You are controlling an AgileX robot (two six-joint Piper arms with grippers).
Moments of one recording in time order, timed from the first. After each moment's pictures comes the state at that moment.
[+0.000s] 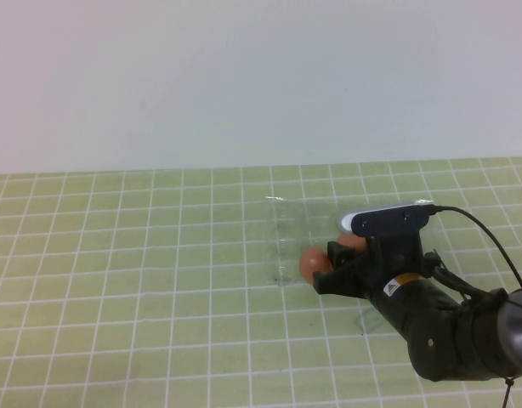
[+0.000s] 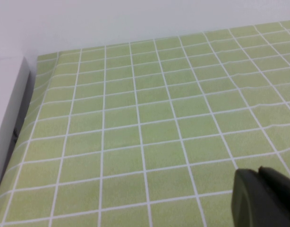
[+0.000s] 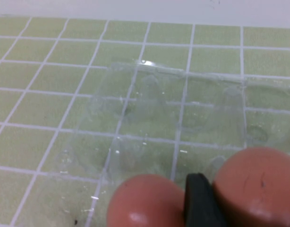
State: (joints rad) right arm 0.69 1.97 -0.83 0.63 -0.64 -0.26; left arm 0.00 -0.03 0.03 -0.08 0.34 0.17
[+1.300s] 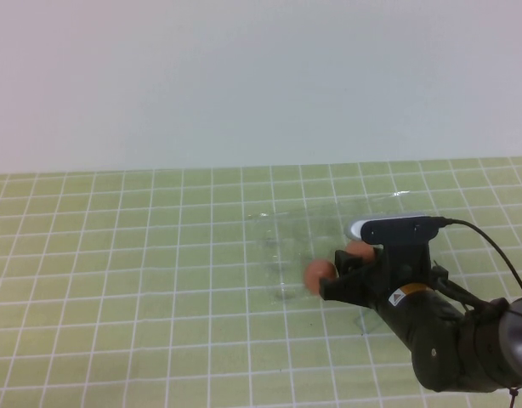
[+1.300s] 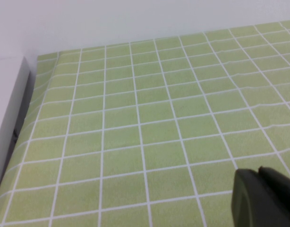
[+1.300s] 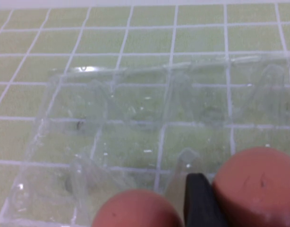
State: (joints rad) right arm 0.70 1.98 -0.79 0.67 -0.65 -0.21; left arm 0.00 -0.03 0.03 -0.08 0.34 0.17
